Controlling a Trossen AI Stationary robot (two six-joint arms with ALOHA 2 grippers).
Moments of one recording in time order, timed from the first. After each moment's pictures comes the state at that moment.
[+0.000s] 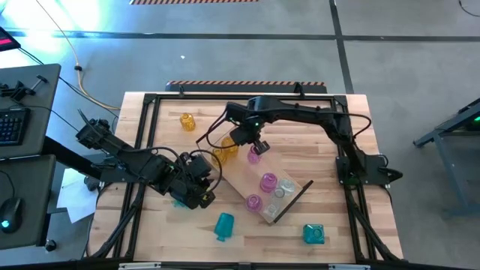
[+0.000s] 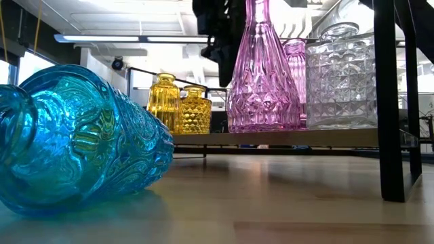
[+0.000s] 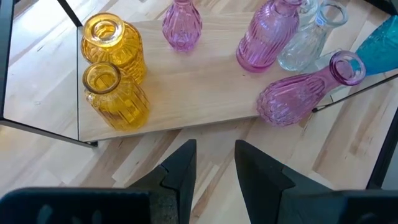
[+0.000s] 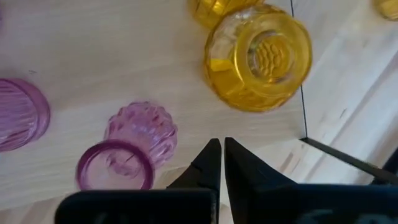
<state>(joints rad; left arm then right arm) -0.52 1.52 1.51 -1.14 -0.56 -1.04 -0.18 2.12 2.11 -1.30 -0.08 -0.79</state>
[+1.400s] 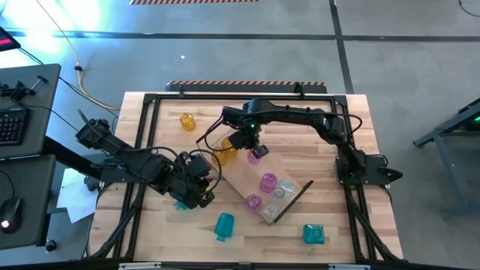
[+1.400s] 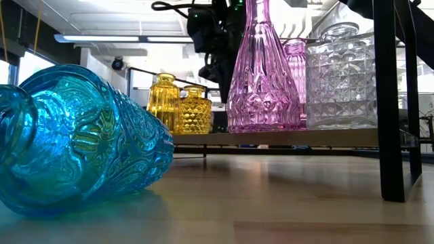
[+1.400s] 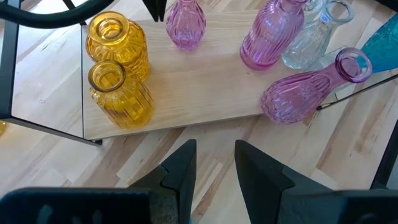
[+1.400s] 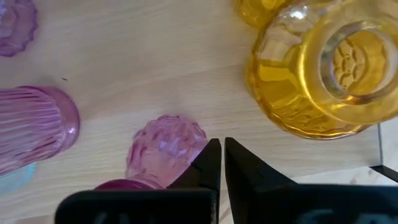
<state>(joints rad) -0.52 1.52 1.51 -1.16 -0.56 -1.04 -0.20 2.21 2.11 -1.34 -0.22 -0.79</state>
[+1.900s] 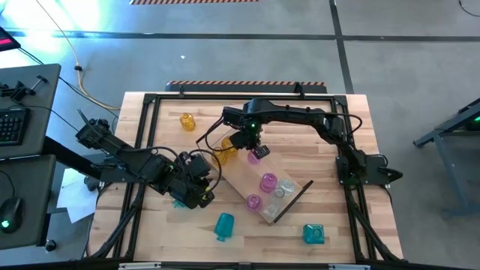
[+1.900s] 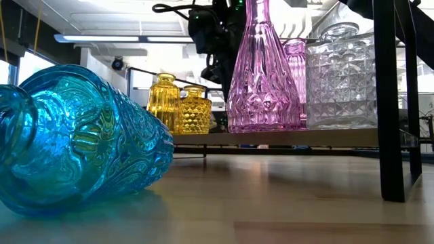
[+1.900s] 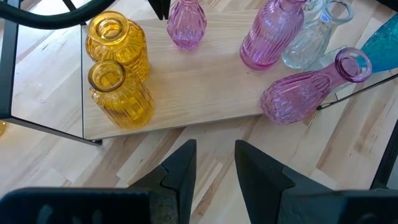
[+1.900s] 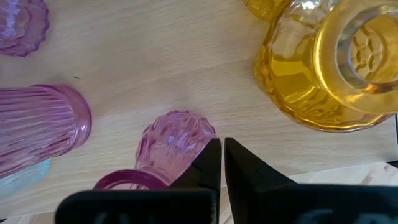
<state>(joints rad) -0.52 1.52 1.51 -1.16 -0.56 -1.04 -0.20 2.21 2.11 -1.37 -0.23 -0.77</state>
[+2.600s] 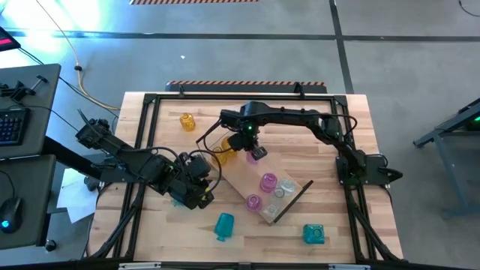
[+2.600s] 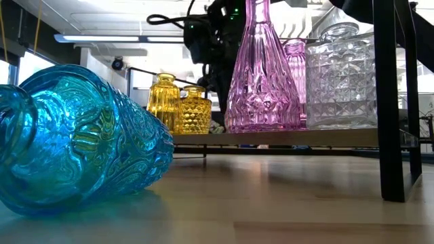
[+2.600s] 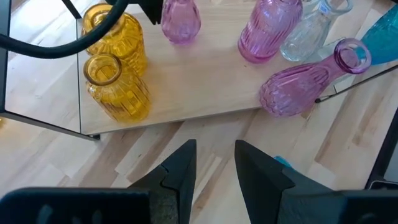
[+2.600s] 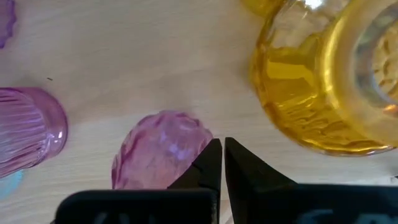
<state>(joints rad) -0.53 1.52 1.51 -1.16 -0.53 -1.04 -0.20 2.26 2.11 -1.33 -0.21 -0.77</state>
